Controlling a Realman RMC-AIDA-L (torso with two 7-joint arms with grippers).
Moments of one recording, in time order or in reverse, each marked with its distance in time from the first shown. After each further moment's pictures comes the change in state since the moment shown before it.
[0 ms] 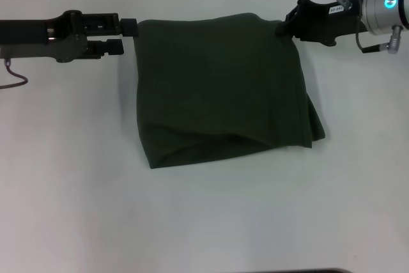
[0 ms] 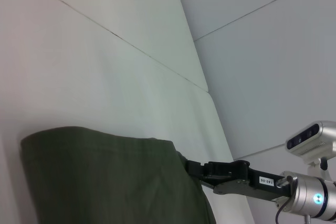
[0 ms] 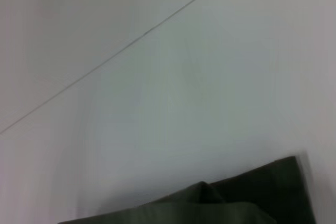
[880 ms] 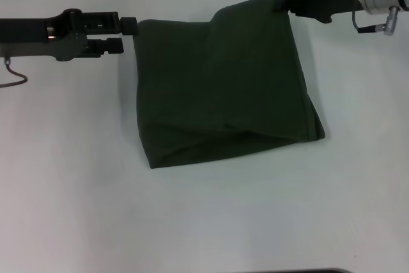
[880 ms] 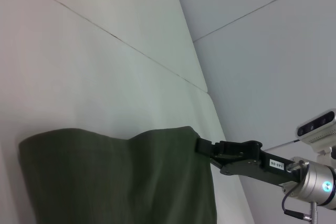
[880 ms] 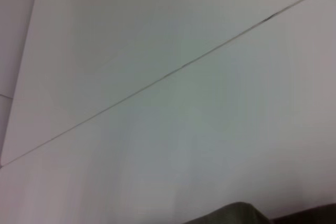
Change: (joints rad) left arm -0.003 0.002 -0.002 -0.002 0.000 0.000 0.002; right arm 0.012 0.000 -0.012 -0.030 0.070 0.028 -0.044
